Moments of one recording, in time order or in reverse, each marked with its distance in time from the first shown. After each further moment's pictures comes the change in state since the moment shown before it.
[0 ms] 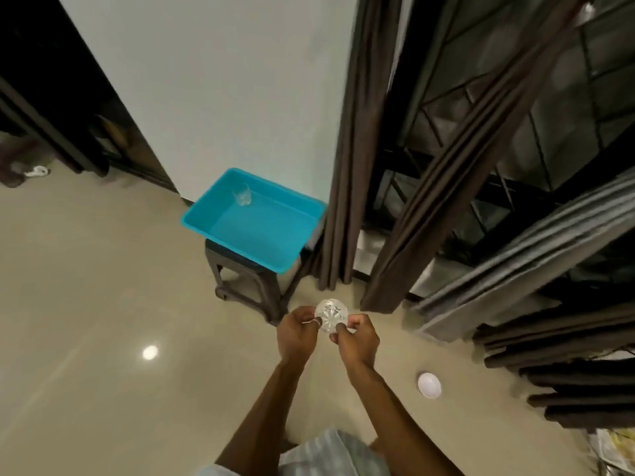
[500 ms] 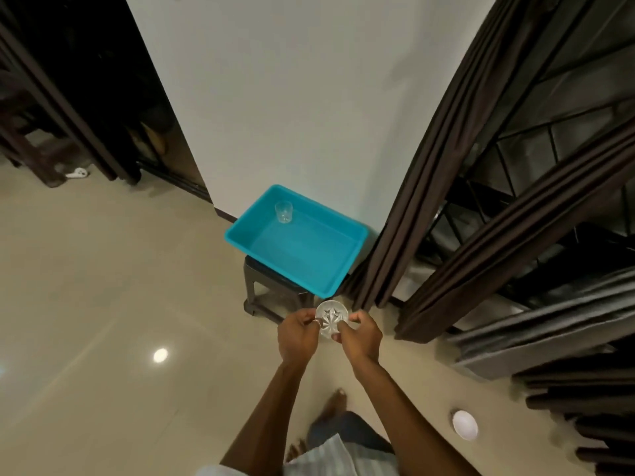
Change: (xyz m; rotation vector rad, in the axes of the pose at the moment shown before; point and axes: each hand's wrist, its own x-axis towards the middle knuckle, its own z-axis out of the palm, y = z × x) left_hand 0.092 -0.017 -0.113 0.001 0.098 0.022; right_hand 0.002 -0.058 0.138 -0.106 -0.113 -0.093
